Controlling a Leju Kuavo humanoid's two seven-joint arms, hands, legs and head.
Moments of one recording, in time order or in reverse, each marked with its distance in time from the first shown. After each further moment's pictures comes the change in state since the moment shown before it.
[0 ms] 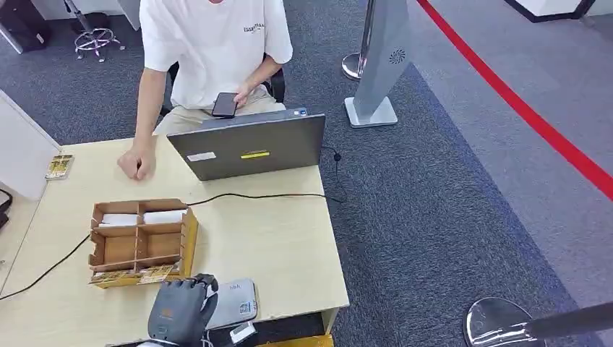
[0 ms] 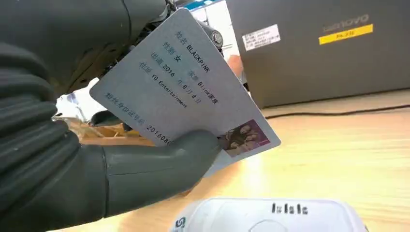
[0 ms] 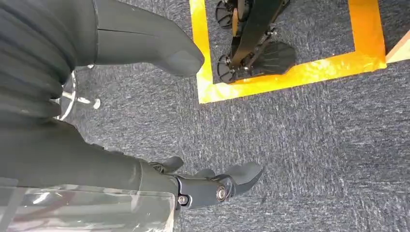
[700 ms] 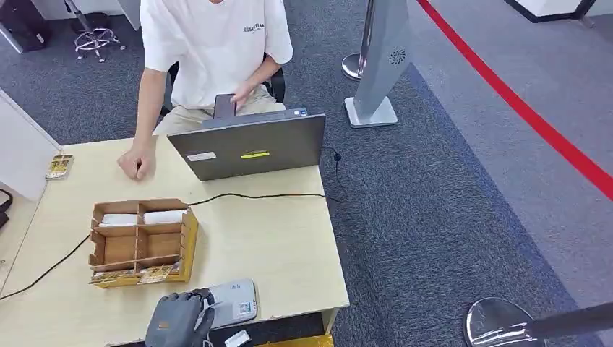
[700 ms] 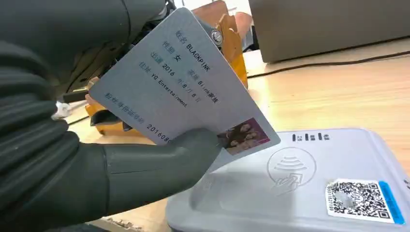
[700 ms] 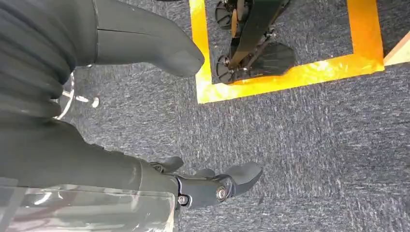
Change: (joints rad) left arm 0.028 0.039 -0.016 0.036 0.117 -0.005 0.043; right arm -0.001 0.000 0.010 0.006 0.001 -0.005 -0.008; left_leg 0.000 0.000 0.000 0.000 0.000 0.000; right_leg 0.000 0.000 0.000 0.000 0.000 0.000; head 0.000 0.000
